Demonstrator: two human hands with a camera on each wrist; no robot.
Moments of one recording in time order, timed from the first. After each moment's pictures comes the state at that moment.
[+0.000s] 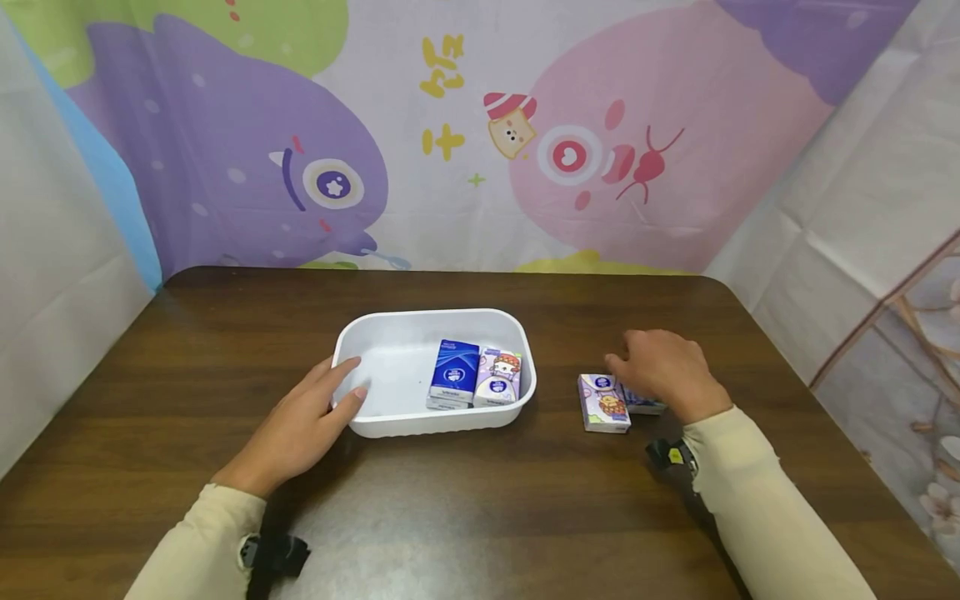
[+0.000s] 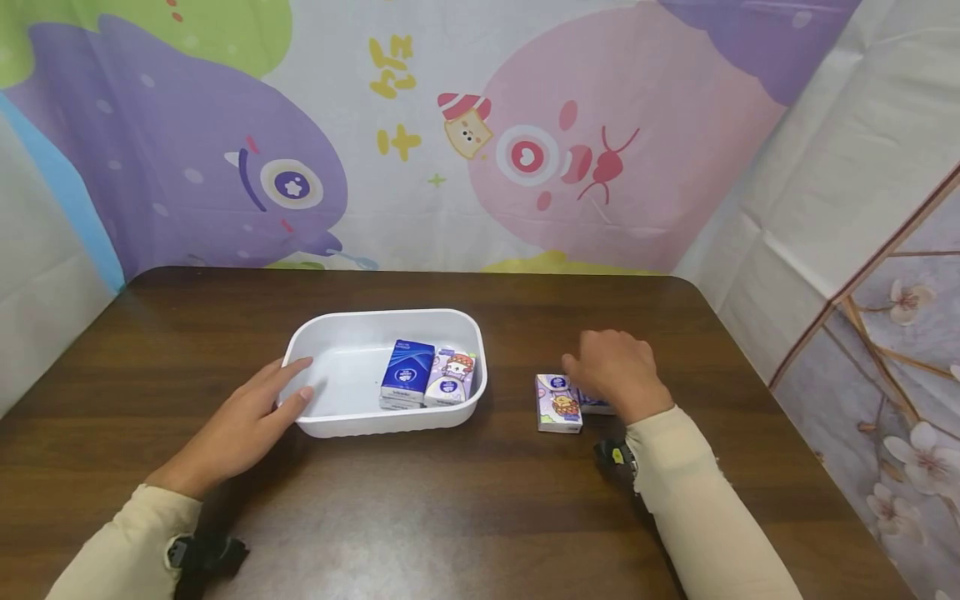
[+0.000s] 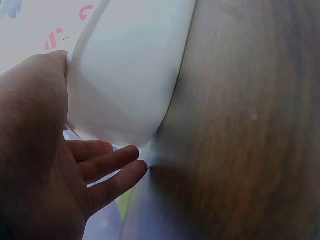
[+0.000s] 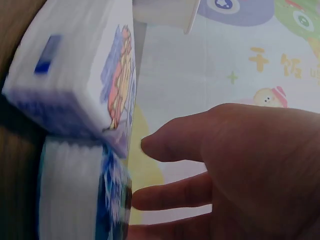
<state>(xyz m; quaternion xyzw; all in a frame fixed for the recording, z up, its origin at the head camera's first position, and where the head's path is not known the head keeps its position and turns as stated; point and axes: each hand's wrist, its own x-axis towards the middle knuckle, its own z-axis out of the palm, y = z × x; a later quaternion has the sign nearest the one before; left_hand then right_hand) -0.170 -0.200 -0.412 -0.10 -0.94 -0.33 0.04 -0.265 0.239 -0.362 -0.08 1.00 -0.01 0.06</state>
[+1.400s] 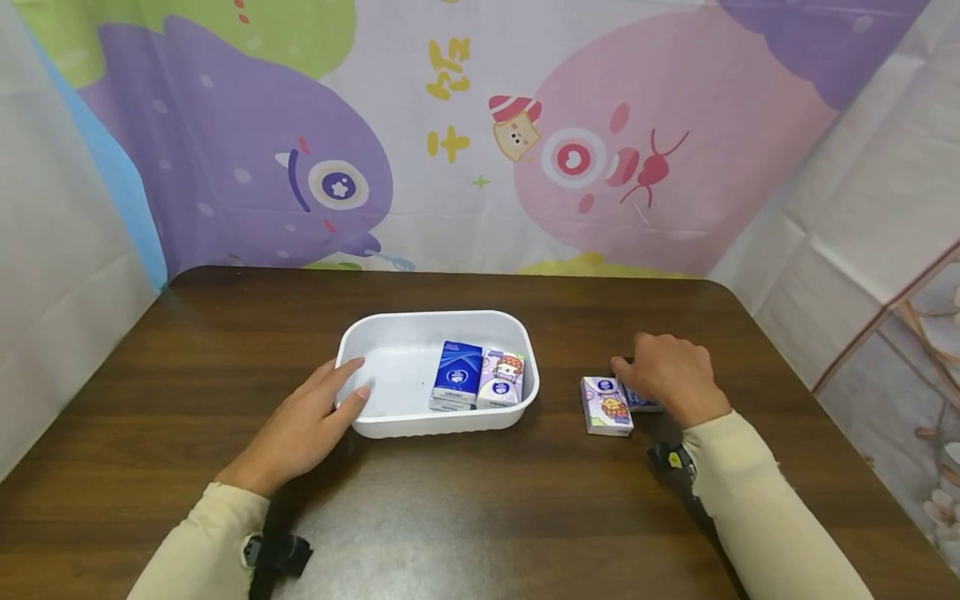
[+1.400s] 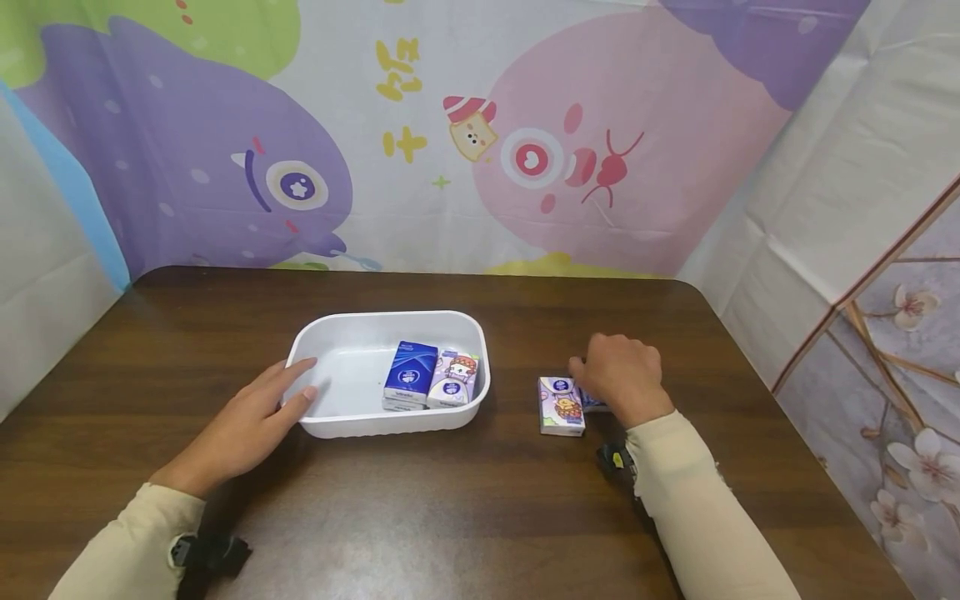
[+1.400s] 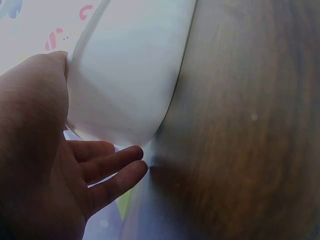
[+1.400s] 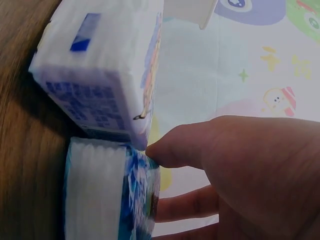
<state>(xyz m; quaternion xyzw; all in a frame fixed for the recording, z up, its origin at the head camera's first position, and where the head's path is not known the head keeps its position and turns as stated) -0.171 -0.200 -0.413 -0.09 -0.94 -0.33 0.03 -0.267 0.242 -0.368 -0.04 1.00 0.01 0.05</state>
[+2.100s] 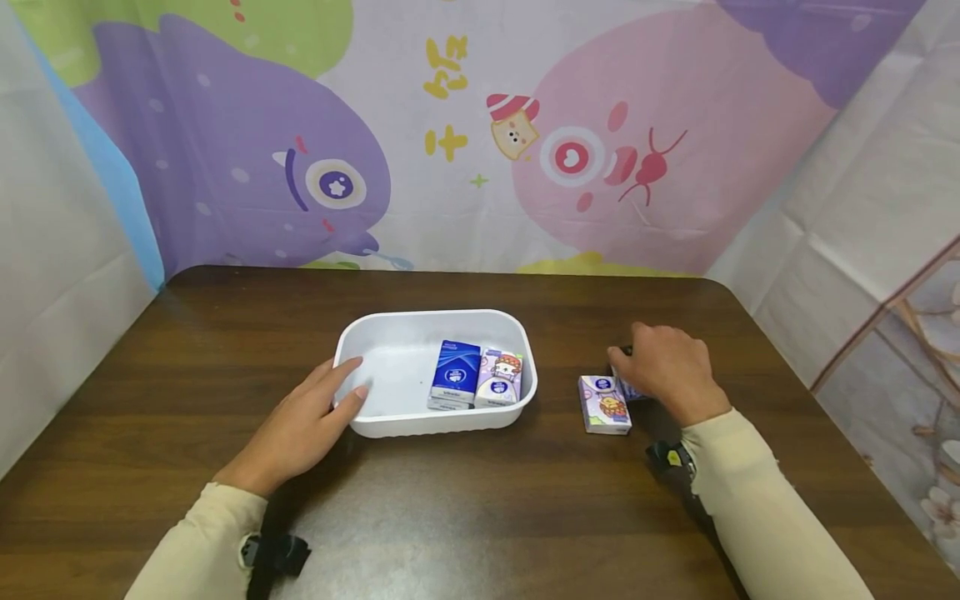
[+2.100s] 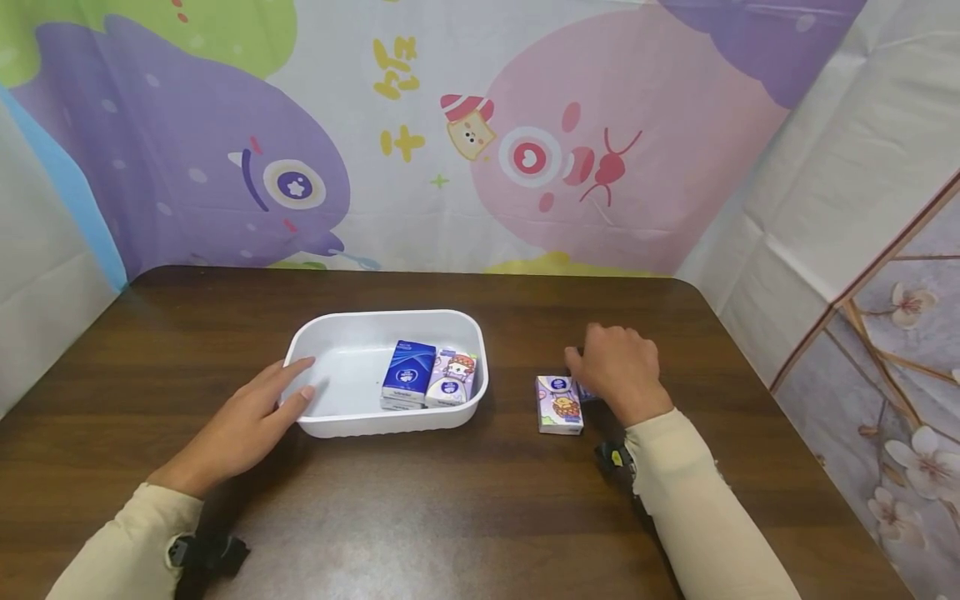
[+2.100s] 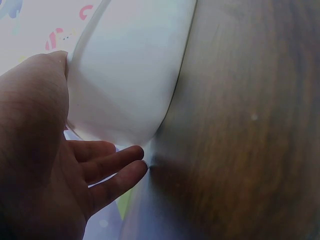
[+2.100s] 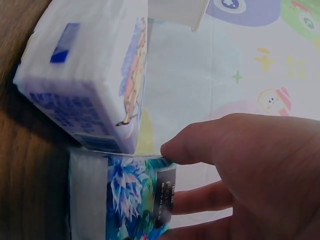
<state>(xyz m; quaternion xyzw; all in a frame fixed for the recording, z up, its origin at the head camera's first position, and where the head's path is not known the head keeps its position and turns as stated) -0.172 -0.199 -0.414 -0.09 -0.94 -0.33 0.03 -0.267 0.243 -0.366 -0.06 1.00 -0.01 -0.01</state>
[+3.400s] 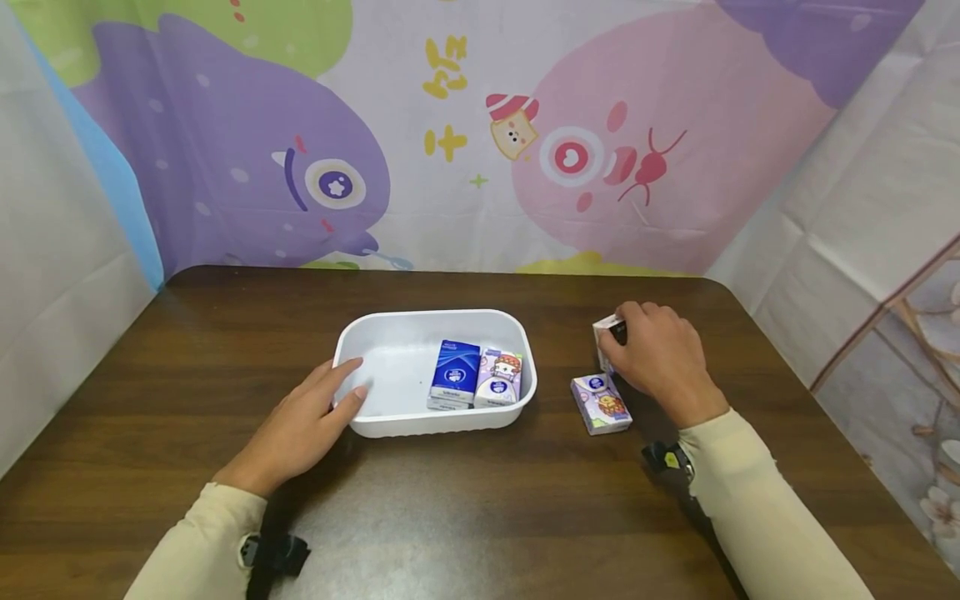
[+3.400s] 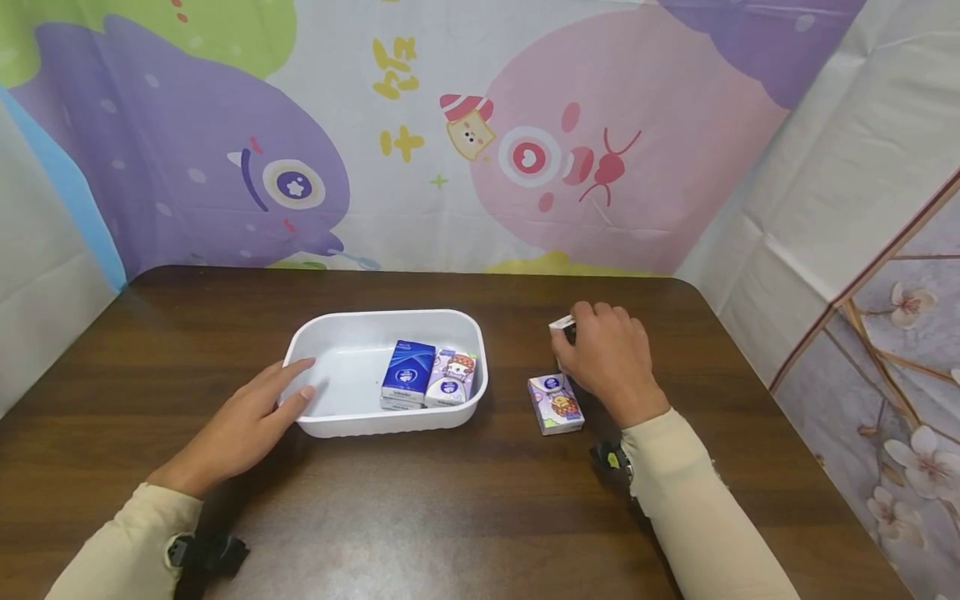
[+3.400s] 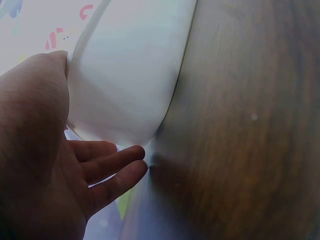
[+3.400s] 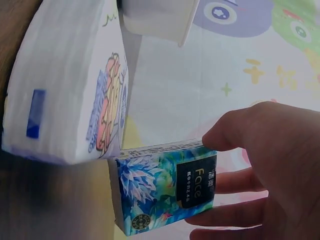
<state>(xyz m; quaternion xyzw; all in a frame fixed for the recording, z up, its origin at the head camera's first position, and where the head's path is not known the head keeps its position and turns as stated) -0.171 -0.200 -0.415 -0.09 -0.94 -0.33 0.03 -0.265 0.231 -0.361 -0.13 0.97 -0.05 -0.19</state>
